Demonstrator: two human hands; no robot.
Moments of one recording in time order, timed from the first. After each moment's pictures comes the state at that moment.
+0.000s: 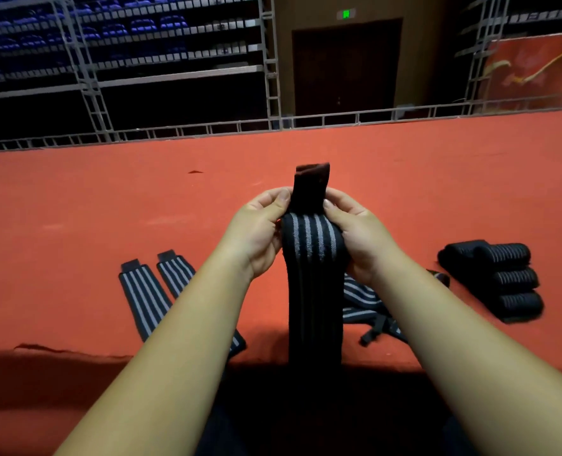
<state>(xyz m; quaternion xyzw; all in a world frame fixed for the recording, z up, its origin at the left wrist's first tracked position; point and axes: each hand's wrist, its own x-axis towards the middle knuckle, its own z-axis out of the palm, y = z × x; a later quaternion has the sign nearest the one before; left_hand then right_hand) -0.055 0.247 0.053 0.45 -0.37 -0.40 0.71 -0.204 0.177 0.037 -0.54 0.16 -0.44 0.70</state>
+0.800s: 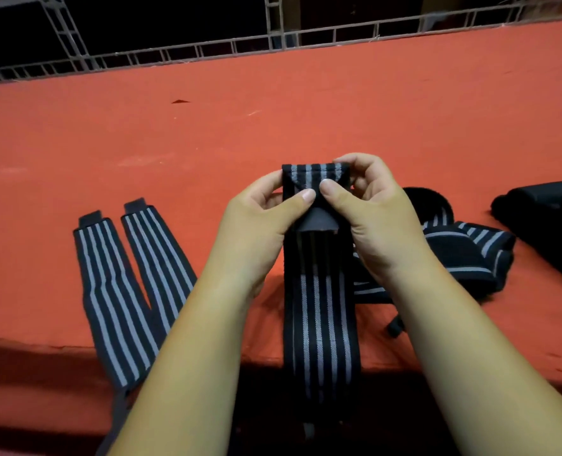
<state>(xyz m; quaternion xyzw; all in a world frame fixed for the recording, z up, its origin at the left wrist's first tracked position) -0.045 0.211 -0.041 0.52 -0.41 -0.33 0.67 -0.175 0.113 -0.062 -0.59 0.20 -0.50 0.61</state>
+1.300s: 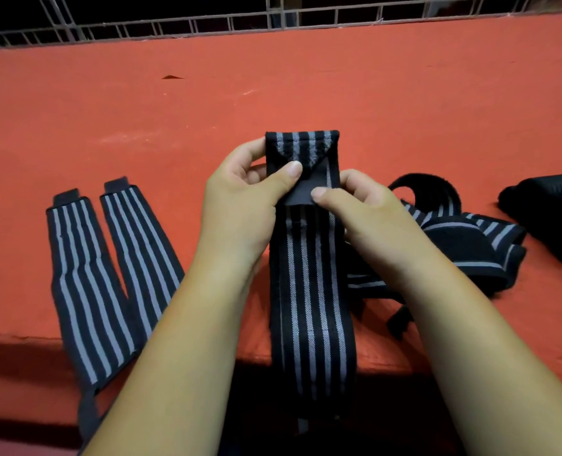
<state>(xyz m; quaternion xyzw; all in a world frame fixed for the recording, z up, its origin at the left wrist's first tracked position) -0.036 0.188 -0.060 0.51 -0.36 -0.26 0.73 -0.184 0.111 -0.075 -0.68 0.30 -0.35 0.58</state>
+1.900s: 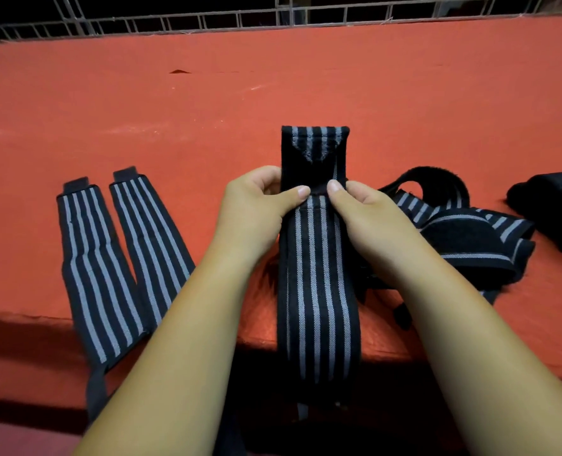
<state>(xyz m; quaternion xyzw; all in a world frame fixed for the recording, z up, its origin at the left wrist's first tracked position) -0.016 0.183 -0.095 0.62 -0.40 -0.24 0.63 -0.175 0.104 -0.097 -0.70 0.41 -0.29 0.50</state>
